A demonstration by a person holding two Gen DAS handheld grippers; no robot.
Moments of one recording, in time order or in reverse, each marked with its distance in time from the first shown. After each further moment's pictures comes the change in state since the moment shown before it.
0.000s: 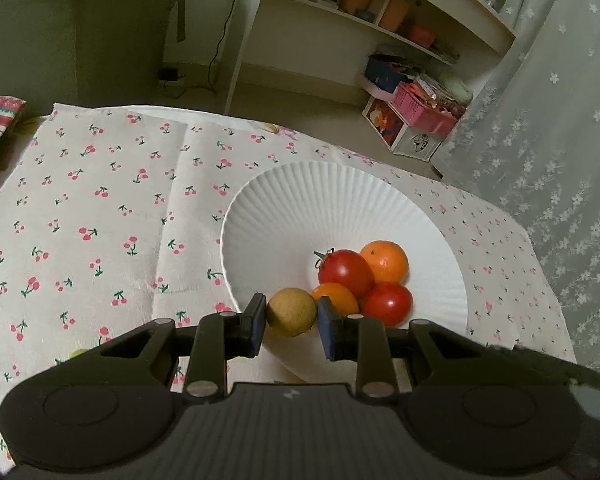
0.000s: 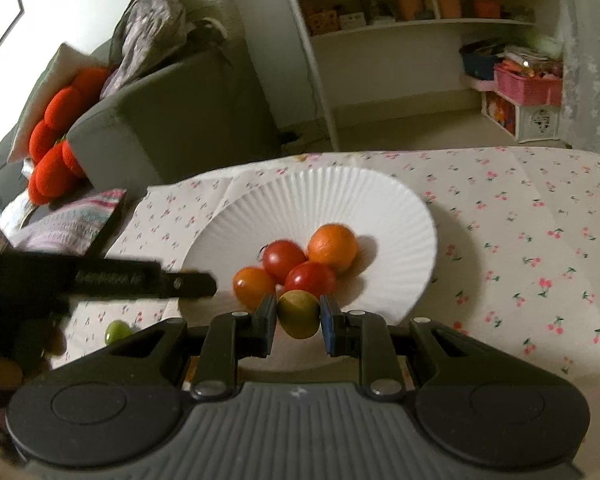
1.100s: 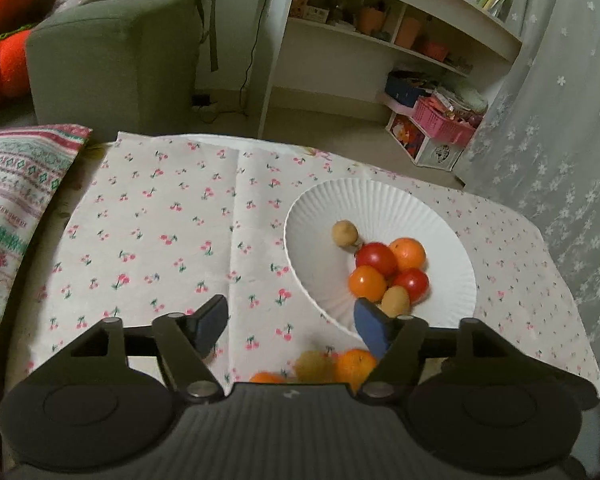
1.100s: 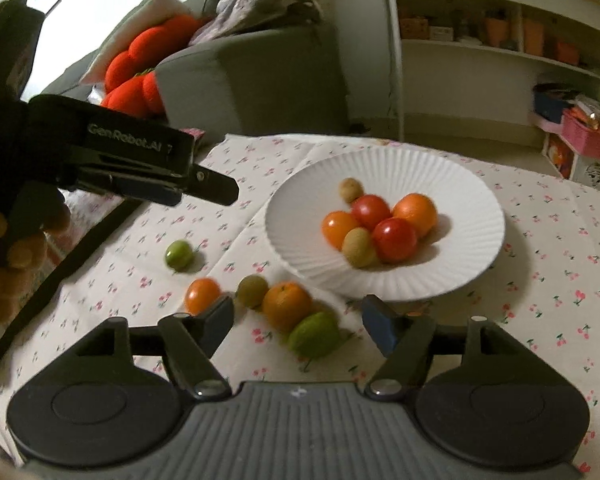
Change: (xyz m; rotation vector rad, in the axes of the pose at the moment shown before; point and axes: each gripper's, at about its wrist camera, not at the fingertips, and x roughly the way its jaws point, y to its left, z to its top) left arm -0.068 0.013 -0.016 0.025 -0.045 0.103; right arm -0.018 0.032 -0.031 -0.223 0.046 0.115
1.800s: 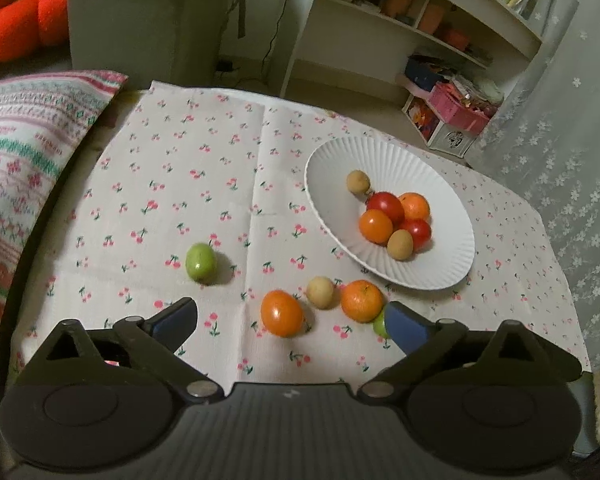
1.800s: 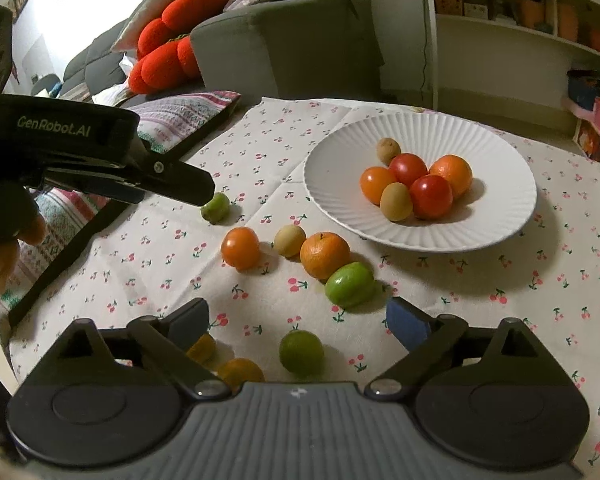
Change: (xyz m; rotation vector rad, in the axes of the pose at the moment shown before) left arm -0.023 0.011 -0.033 -0.084 0.079 0.025; right arm -0.006 0.011 -0.016 -0.055 0.078 0.066
